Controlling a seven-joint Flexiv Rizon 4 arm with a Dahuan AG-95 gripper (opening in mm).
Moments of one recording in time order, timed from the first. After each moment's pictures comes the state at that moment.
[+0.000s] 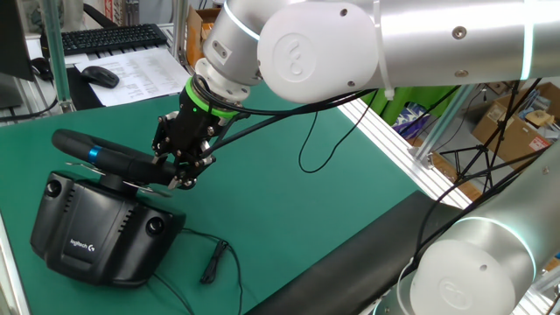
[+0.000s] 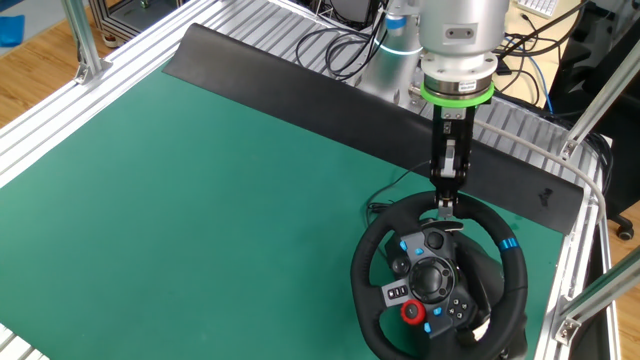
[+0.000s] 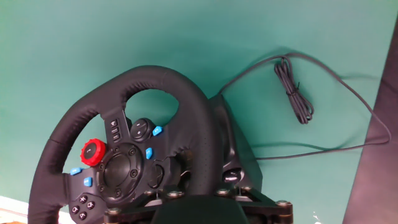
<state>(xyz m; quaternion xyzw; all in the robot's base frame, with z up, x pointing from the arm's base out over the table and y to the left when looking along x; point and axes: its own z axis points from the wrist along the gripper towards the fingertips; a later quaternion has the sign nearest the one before) 0.436 0.259 0.214 -0.61 -0.77 -0.17 0.06</state>
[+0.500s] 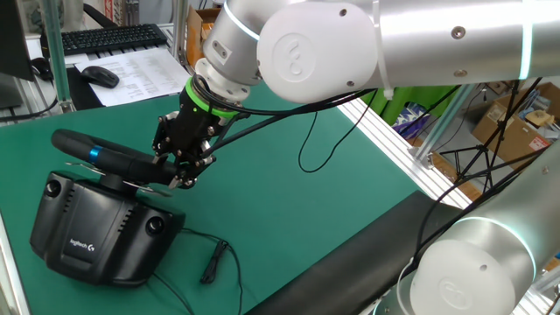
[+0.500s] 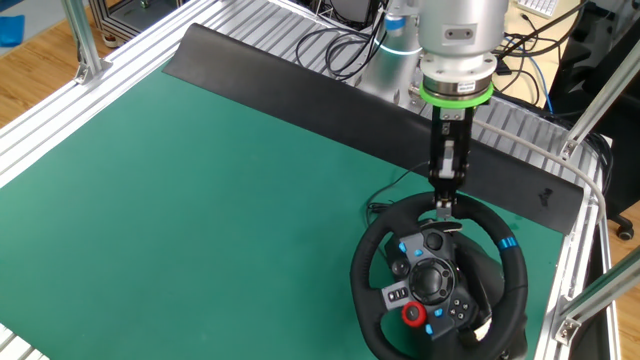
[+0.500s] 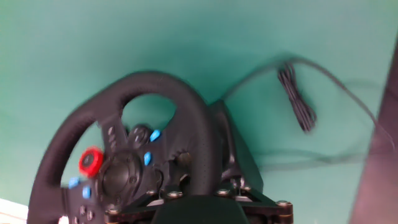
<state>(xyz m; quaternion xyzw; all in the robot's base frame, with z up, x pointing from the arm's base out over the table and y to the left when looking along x) 0.451 0.242 0.205 -0.60 -0.78 -0.16 0.05</state>
